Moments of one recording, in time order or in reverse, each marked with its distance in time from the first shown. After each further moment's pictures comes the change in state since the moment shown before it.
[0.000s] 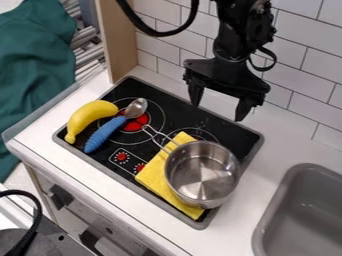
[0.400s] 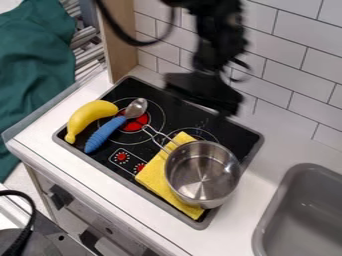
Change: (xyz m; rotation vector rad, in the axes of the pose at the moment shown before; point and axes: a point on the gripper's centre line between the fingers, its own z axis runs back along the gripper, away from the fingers) arm -0.016 0.037 -0.014 0.022 0.049 0.075
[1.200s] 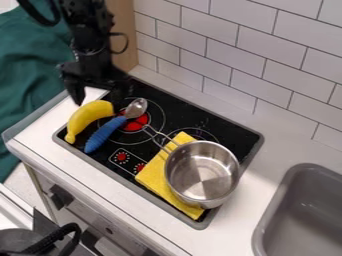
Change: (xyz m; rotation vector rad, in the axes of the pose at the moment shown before) arm -0.002 0.148 -0.037 0.029 0.085 0.116
